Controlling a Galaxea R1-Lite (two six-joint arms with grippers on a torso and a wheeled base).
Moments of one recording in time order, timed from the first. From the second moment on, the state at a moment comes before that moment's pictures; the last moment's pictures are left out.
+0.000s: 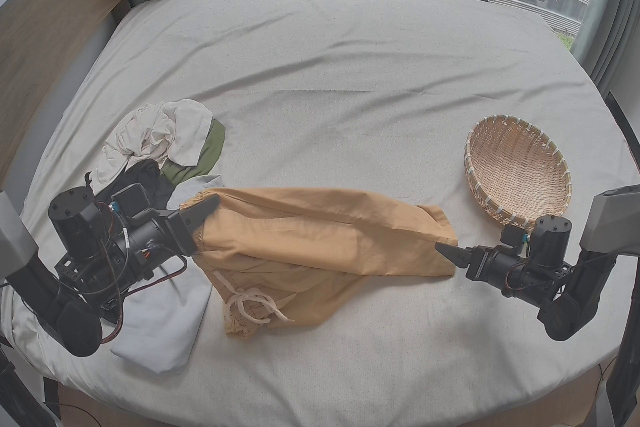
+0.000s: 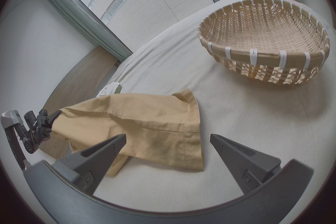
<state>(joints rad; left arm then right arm) -0.25 1.87 -0.41 -1.46 -0.36 -0.42 0.23 2.18 -0.42 -1.46 0.29 0.44</state>
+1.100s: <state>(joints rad) -0.22 1.92 -0.47 -1.48 -0.37 -0.42 0.20 2.16 -0.43 -1.54 0.50 0.65</state>
